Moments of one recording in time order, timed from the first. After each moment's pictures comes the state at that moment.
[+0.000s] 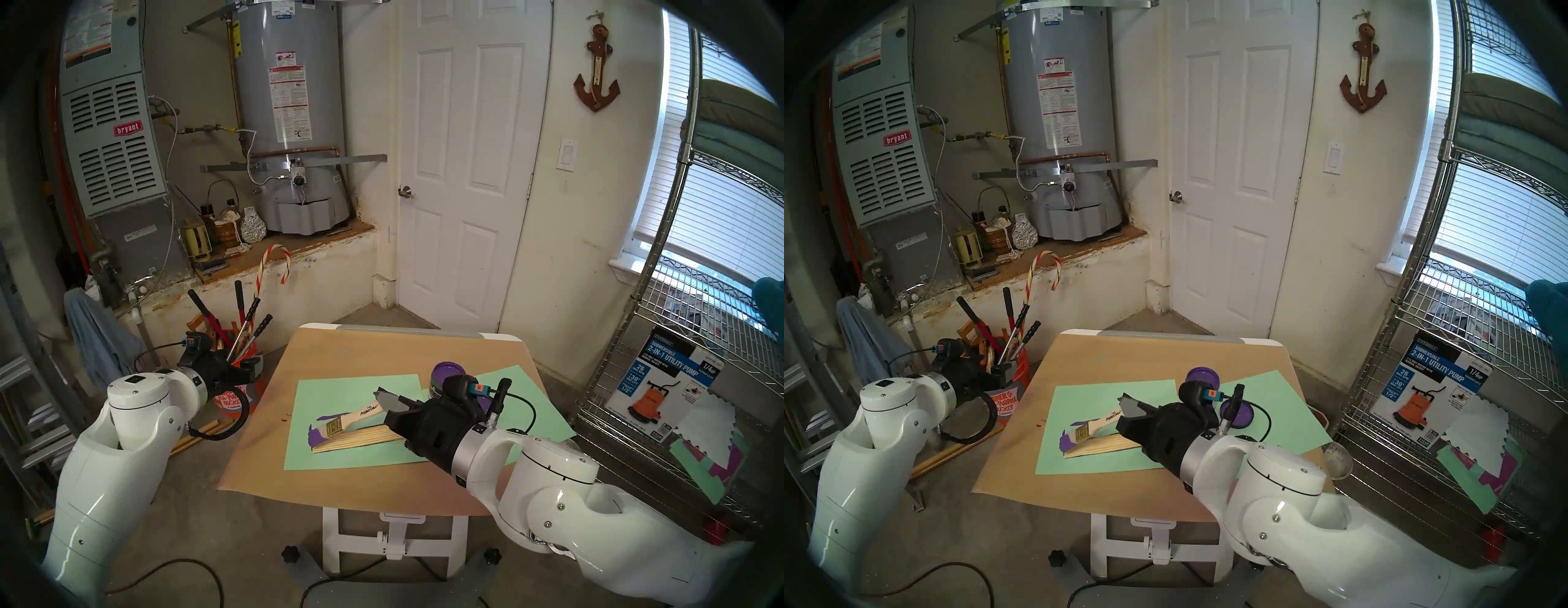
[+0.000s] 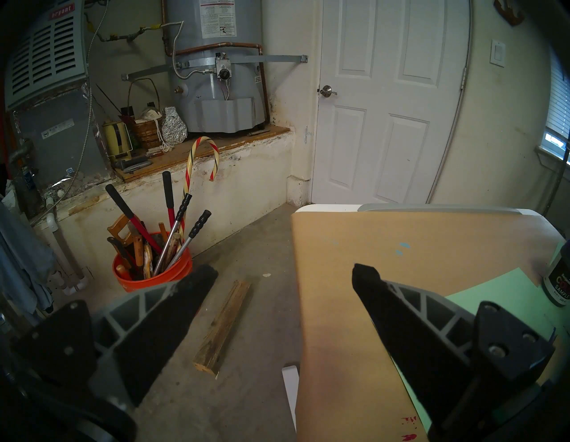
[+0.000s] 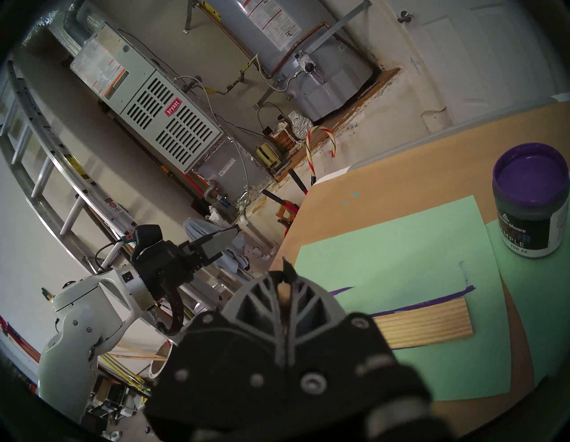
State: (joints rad) left arm 1.77 -0.95 -1.69 -1.90 -0.67 0.54 0.03; right arm -1.58 -0.86 0.87 -2.26 1.30 0.19 -0.42
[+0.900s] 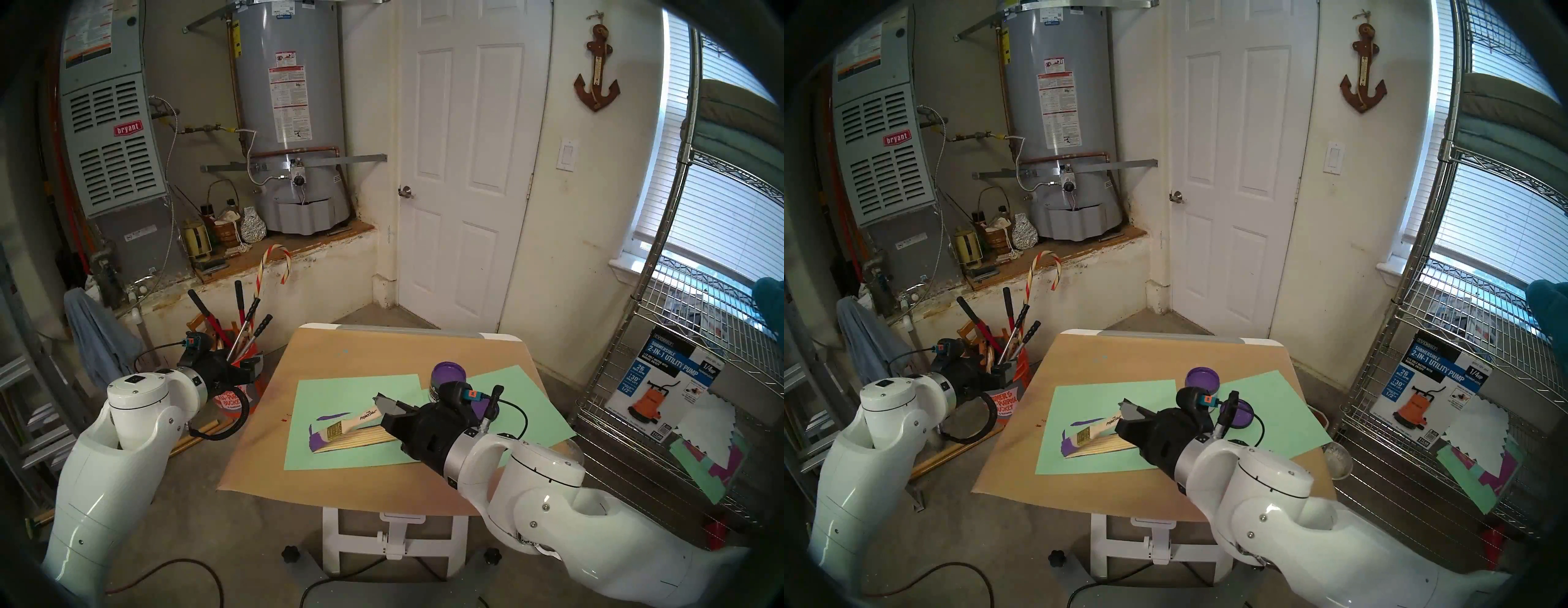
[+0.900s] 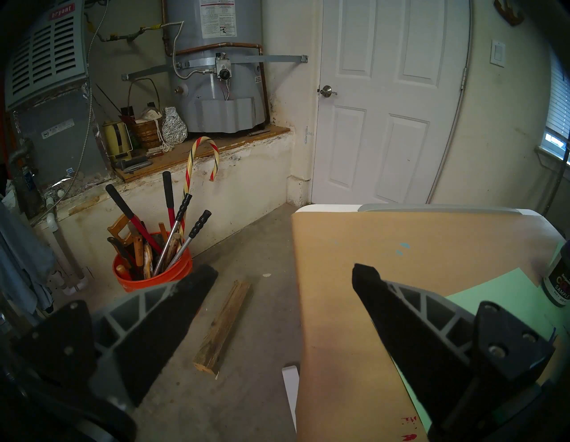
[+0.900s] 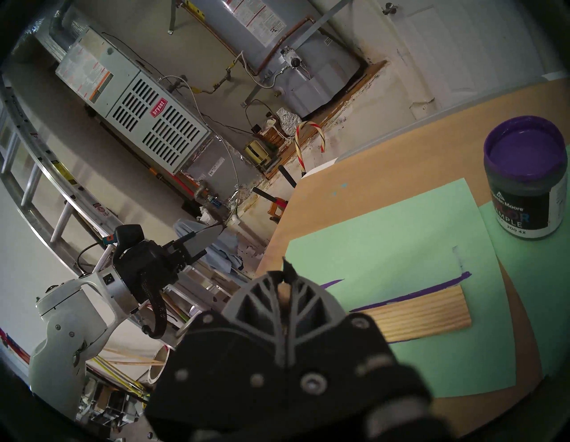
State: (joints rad) left arm 1.77 -0.95 -1.69 -1.90 -0.67 0.54 0.03; right arm -1.57 -0.90 0.86 -2.21 1.30 0.17 -0.44
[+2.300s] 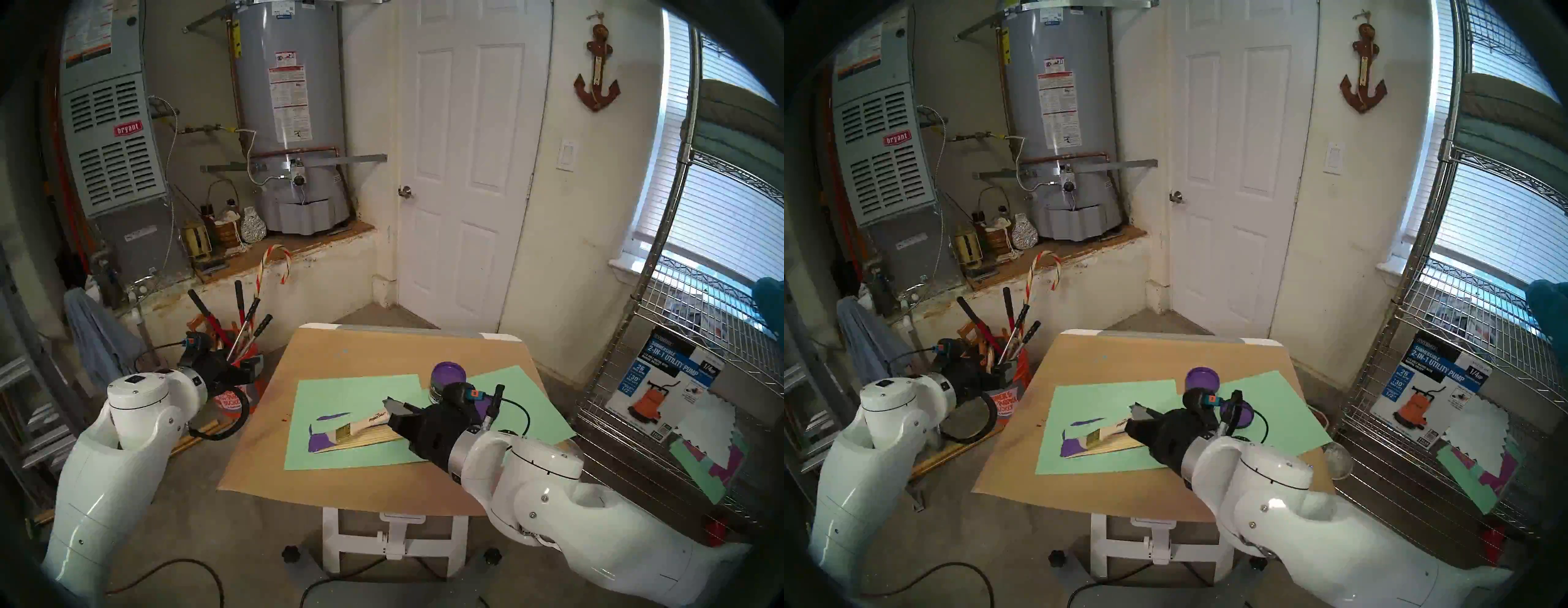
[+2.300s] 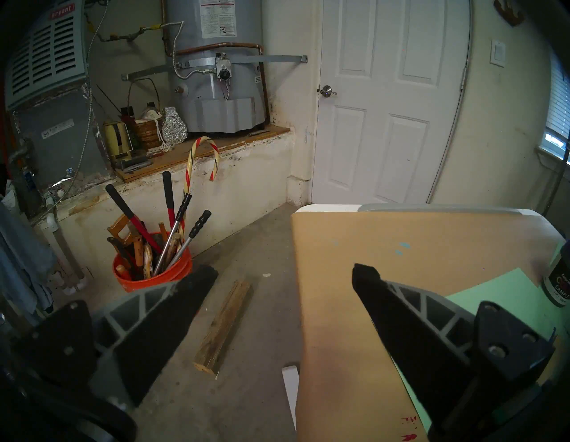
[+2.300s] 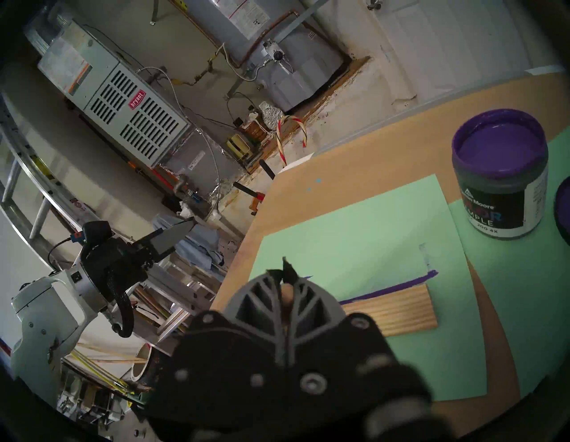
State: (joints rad) left arm 1.77 -0.95 -1.69 -1.90 -0.67 0.54 0.03; right arm -1.56 -0.88 0.87 -2.18 1.31 0.20 -0.47
